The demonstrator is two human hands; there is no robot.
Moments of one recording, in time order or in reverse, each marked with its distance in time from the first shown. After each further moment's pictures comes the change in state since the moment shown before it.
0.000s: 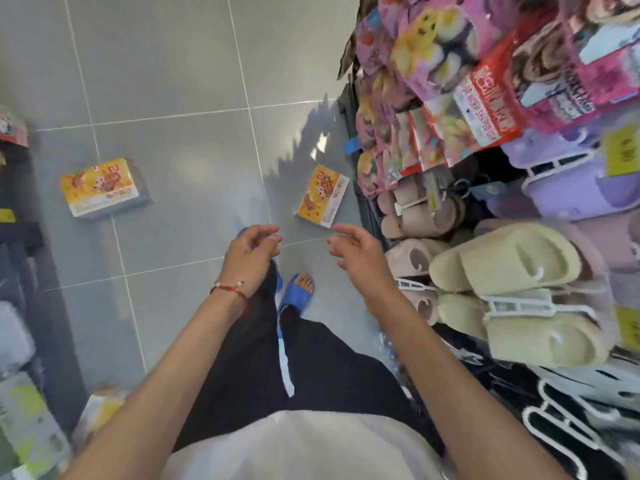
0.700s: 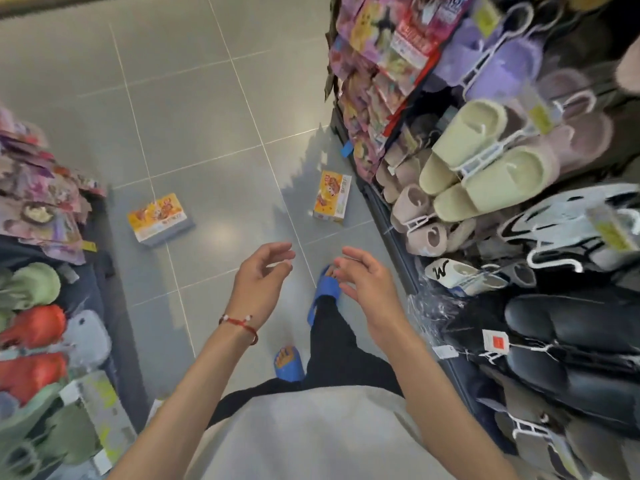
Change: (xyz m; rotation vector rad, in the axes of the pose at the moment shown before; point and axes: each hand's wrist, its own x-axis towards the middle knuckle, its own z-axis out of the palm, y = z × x) left_hand -0.267 -0.128 -0.071 0.180 -0.059 0.375; right_hand -0.276 0.173 0.043 0.409 0.026 -0.139
